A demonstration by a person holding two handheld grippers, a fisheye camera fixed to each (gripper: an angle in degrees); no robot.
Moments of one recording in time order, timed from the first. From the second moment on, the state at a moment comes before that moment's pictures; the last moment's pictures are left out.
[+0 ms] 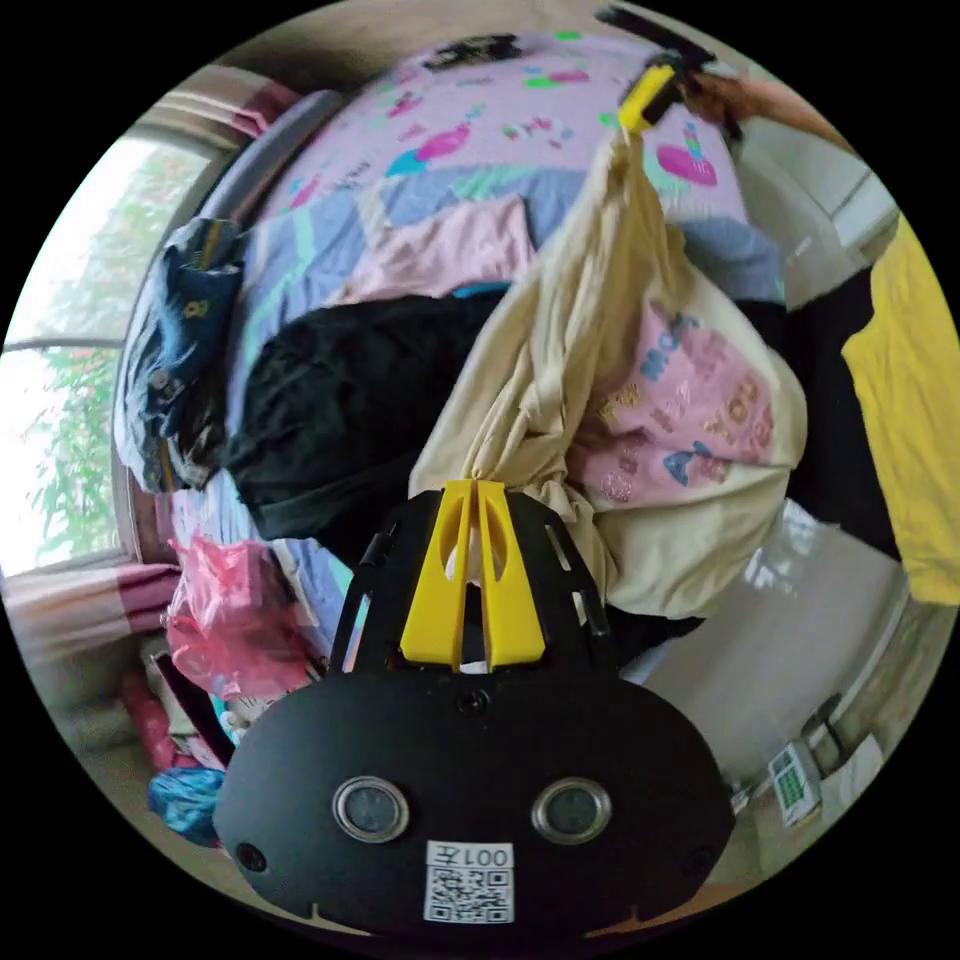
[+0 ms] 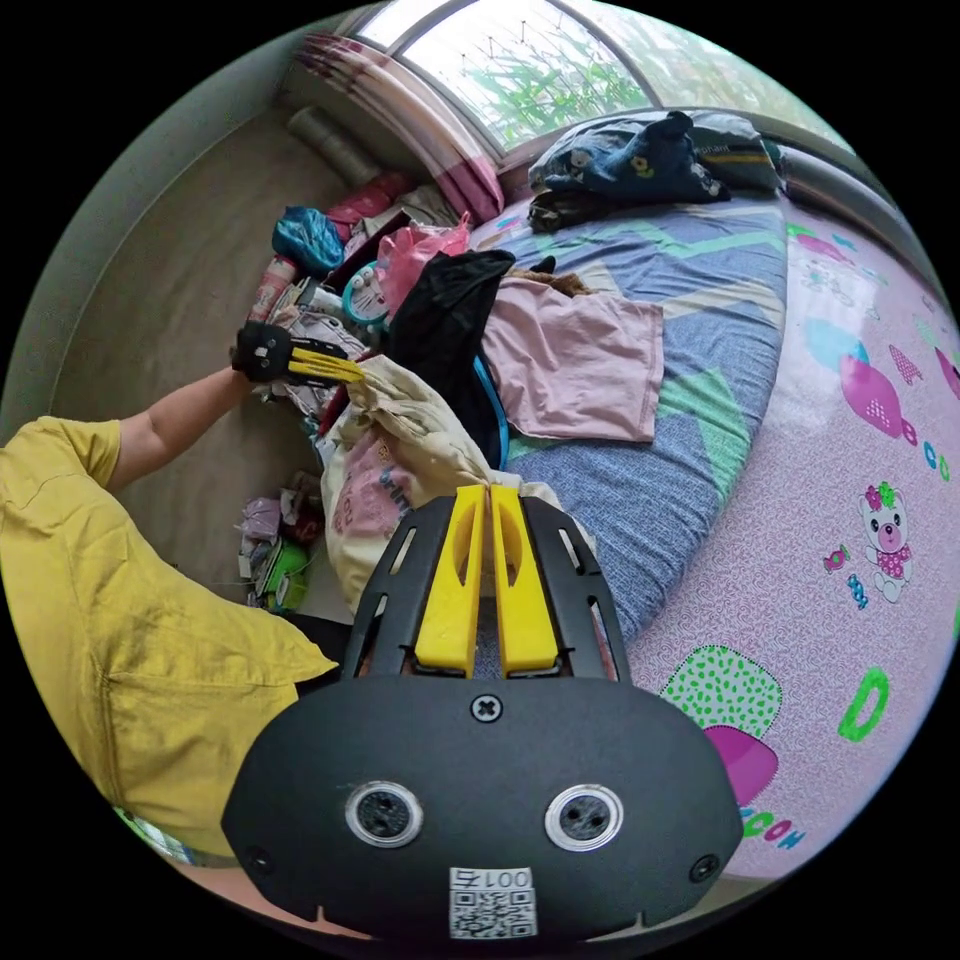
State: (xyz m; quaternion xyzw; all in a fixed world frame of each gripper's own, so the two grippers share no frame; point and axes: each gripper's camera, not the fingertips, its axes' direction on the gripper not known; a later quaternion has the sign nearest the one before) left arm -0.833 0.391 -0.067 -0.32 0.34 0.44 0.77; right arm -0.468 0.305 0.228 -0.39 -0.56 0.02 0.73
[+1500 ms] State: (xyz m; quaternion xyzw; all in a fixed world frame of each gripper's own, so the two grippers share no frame) left arm -0.434 0.176 -0.257 0.06 0.27 0.11 0.95; right arm 0.133 0.096 -0.032 -0.06 -0.34 -0.07 0.94
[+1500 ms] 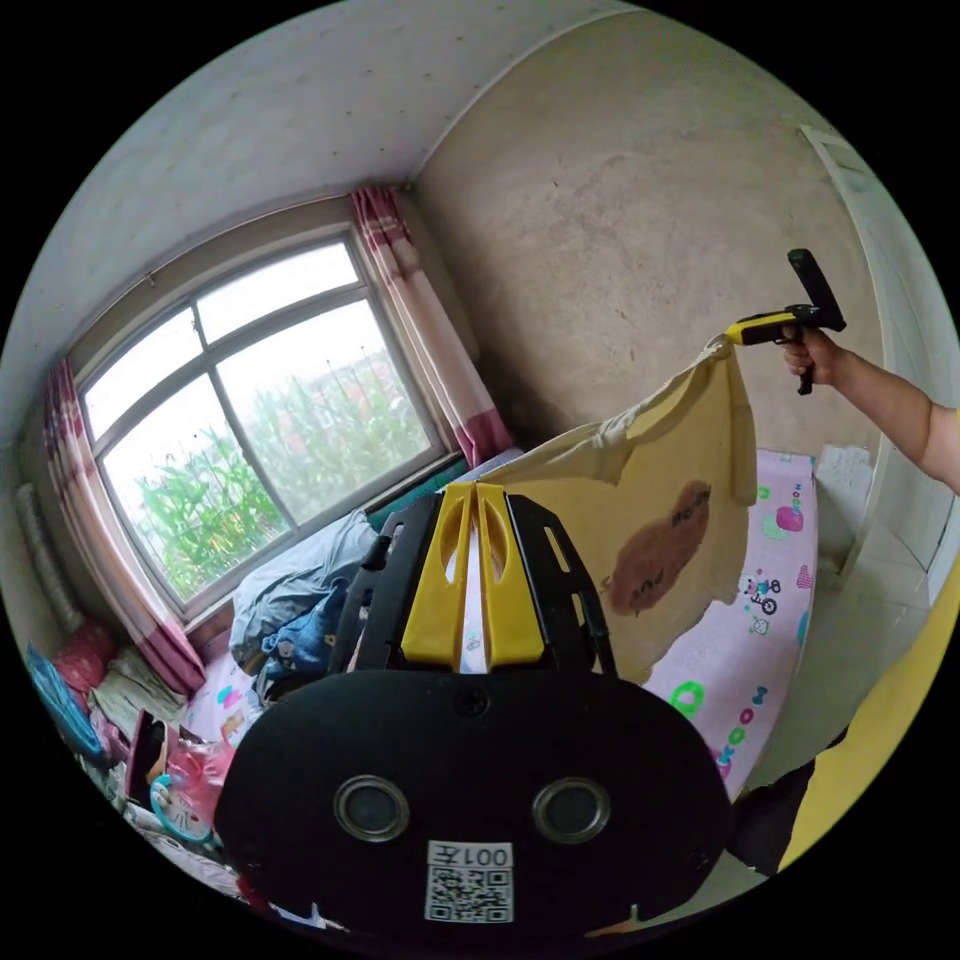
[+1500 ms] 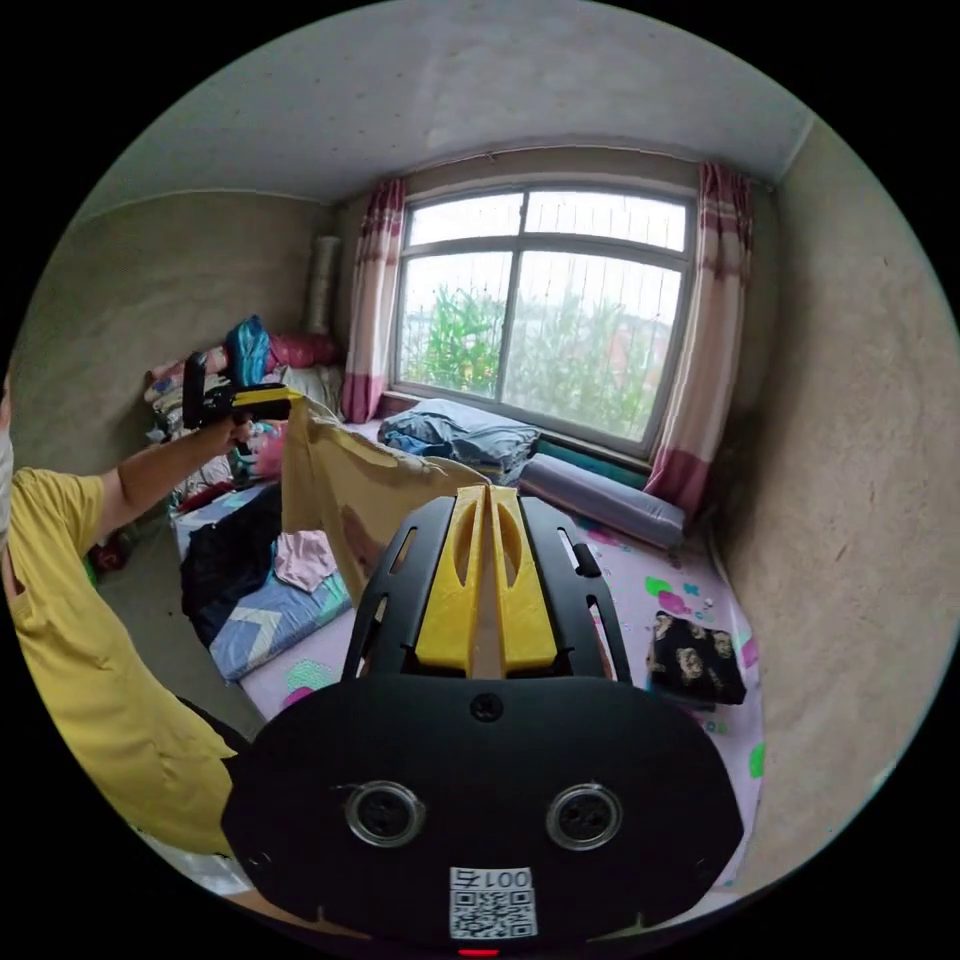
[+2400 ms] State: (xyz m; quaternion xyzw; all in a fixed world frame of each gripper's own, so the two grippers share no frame) left arm -0.196 0.032 -0.037 0.02 0.21 0.22 0.95; right arm 0.245 0.177 0.112 -0.14 -0.51 0.22 0.82
